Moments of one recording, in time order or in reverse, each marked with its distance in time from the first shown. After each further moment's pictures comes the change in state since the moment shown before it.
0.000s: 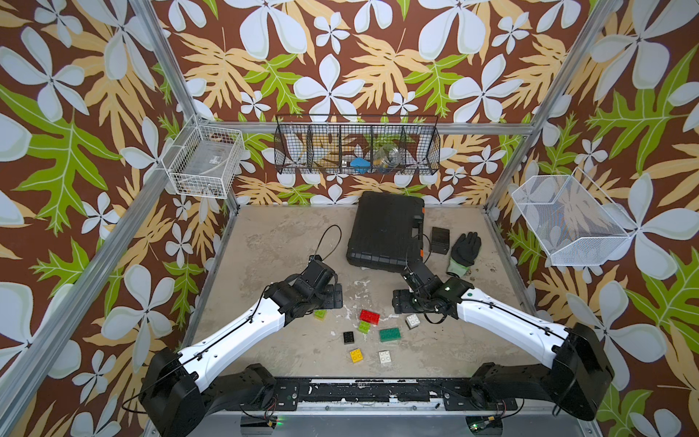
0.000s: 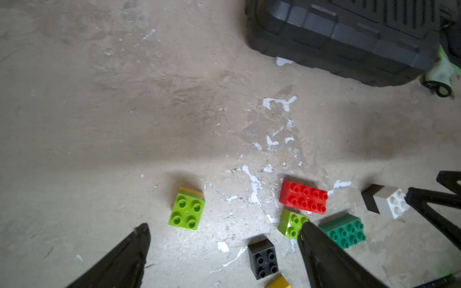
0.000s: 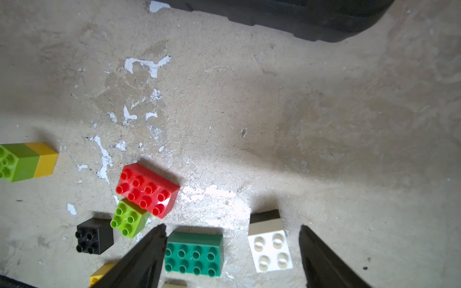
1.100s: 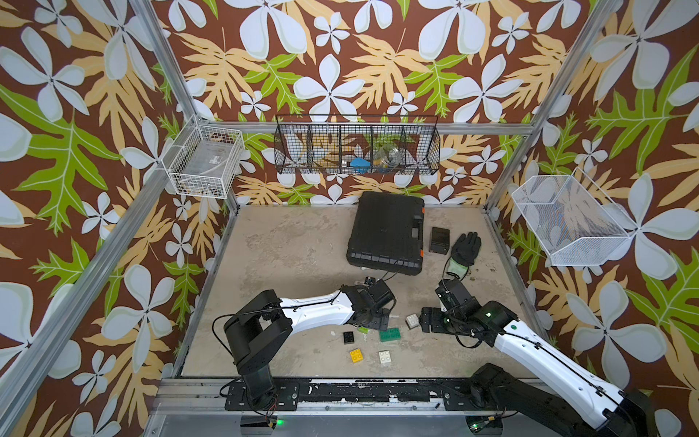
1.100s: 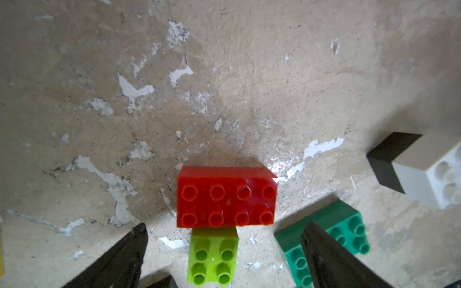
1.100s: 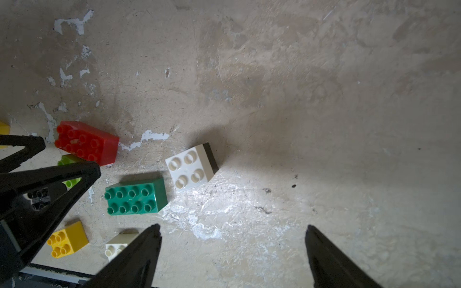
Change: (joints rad) left arm -0.298 0.559 0.196 0.119 0.001 -0.121; right arm -0.129 -0.332 -0.192 -0.185 -0.044 -0.030
